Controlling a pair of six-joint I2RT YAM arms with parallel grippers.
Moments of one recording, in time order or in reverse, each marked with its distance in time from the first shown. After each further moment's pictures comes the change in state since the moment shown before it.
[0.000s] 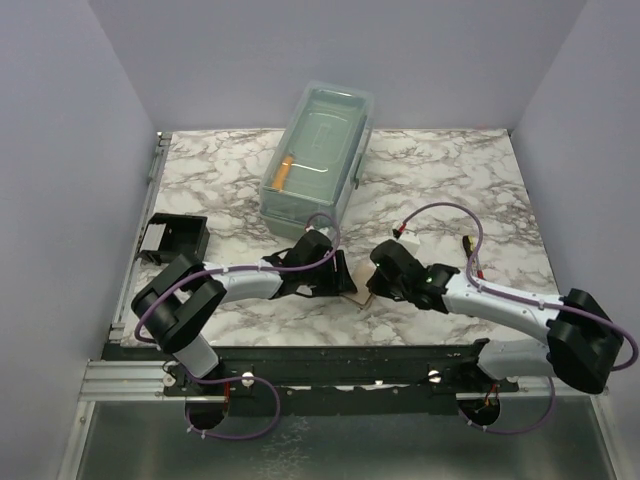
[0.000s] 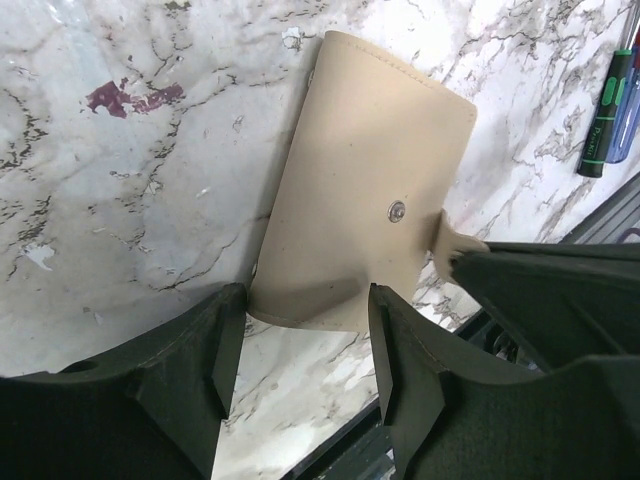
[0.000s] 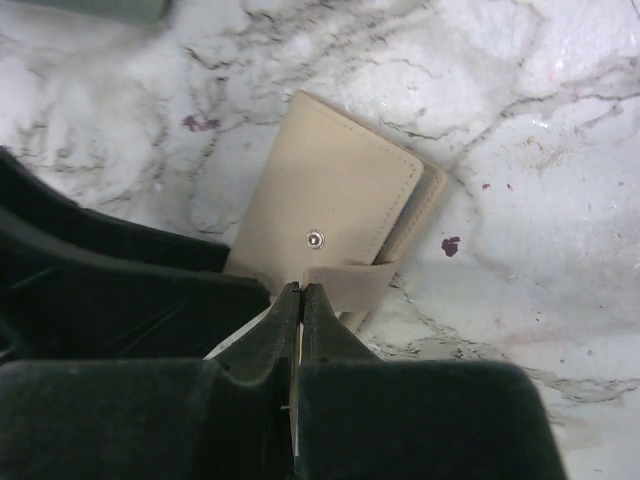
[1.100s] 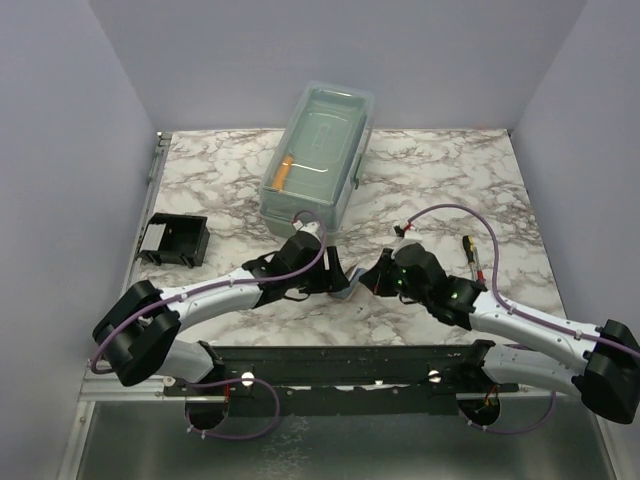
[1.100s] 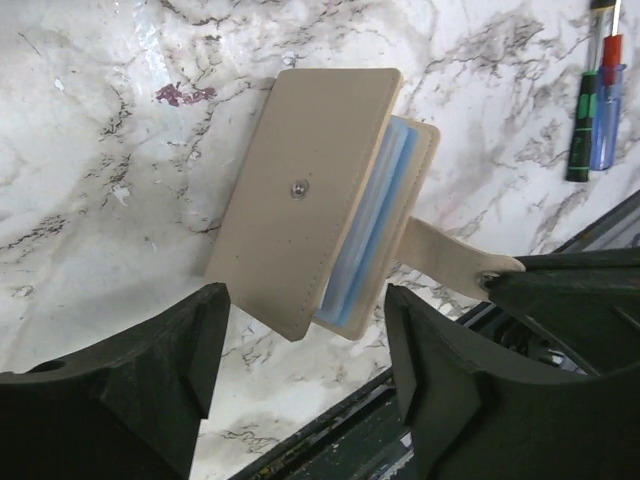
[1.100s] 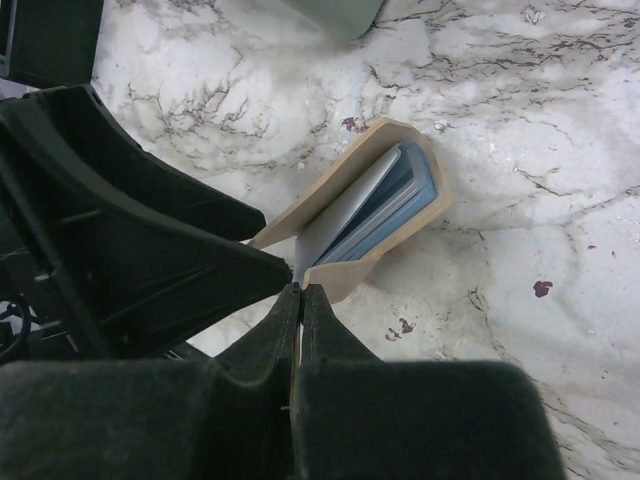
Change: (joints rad) left arm -0.037 -0.270 -0.043 -0.143 -0.144 0.058; right arm -0.002 -0.280 -0.139 0.240 -0.154 -0.221
